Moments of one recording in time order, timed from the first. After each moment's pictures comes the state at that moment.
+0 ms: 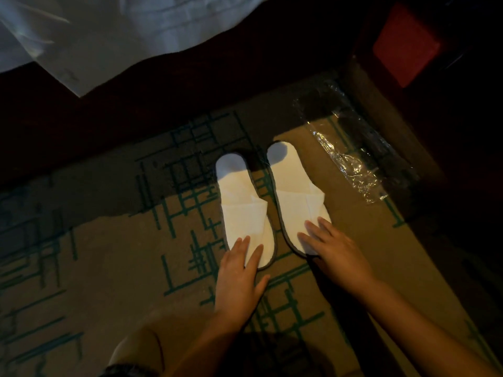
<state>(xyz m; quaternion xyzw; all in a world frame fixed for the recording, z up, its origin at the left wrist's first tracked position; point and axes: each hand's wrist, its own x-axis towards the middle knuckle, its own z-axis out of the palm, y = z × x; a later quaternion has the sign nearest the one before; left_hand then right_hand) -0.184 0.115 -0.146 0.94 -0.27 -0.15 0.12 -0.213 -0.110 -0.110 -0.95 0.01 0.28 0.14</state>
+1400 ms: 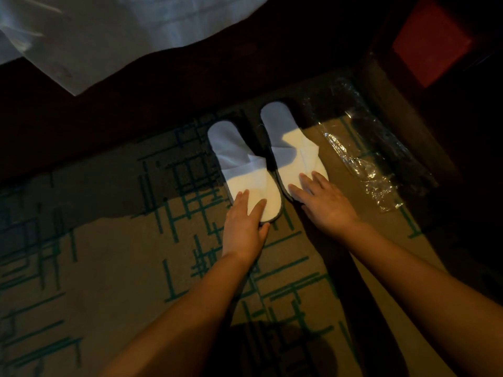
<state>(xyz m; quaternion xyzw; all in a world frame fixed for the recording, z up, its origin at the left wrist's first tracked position) -0.087 0.071 -0.155 0.95 -0.22 -0.12 0.19 -0.109 -0.123 -0.113 -0.96 0.01 0.24 0.11</state>
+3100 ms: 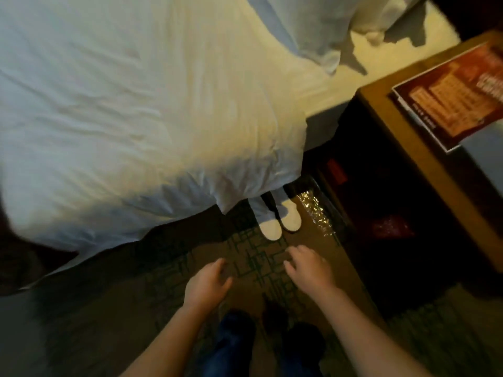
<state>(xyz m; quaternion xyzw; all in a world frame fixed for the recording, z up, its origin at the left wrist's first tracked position) -0.080 0.221 0.438 0.92 -0.11 -0.36 0.13 -0.148 -0.003 0.449 -0.91 0.18 0.26 0.26</state>
